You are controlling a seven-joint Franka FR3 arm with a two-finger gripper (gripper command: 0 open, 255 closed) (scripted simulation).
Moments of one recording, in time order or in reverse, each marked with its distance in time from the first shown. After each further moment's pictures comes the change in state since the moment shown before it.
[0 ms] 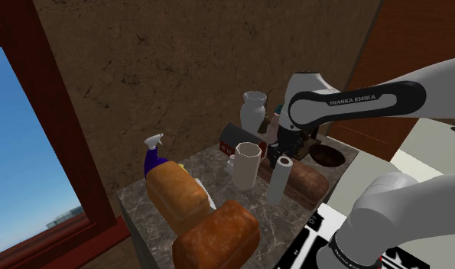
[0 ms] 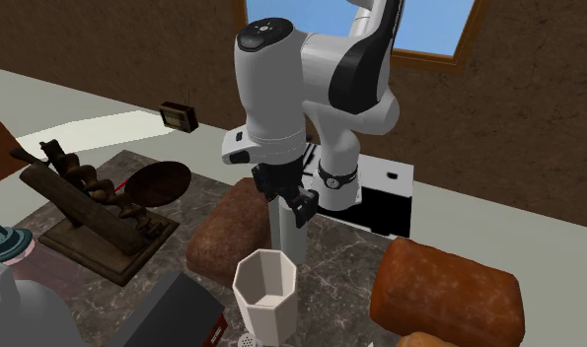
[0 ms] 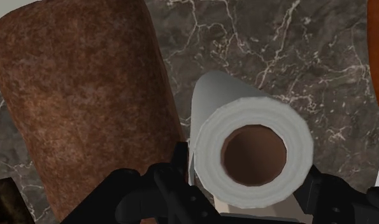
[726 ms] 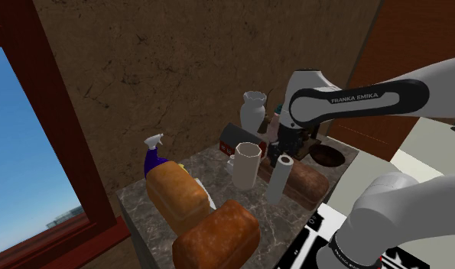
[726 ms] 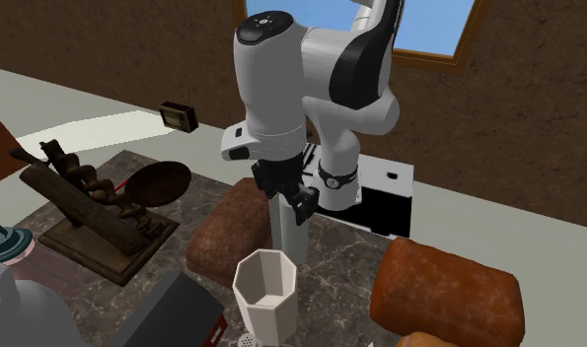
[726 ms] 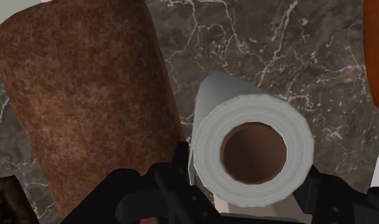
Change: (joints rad) arm 0.000 -0.009 0.000 0.014 -0.001 -0.024 0.001
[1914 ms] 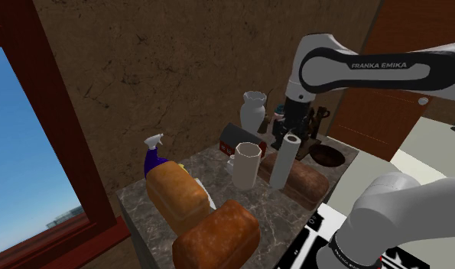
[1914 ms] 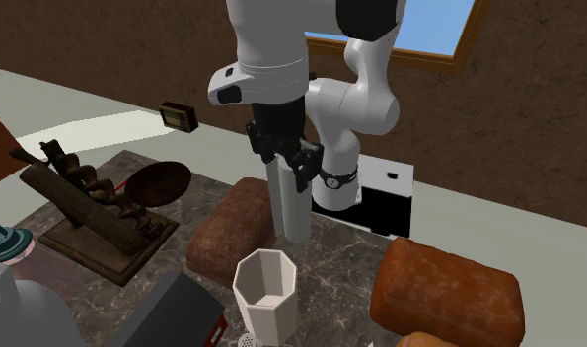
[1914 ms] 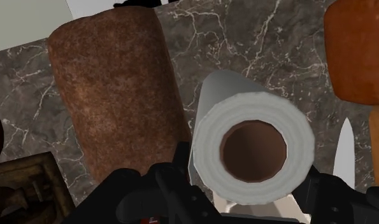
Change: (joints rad) arm -0.002 -0.050 -0.001 0.208 -0.006 -0.258 0.014
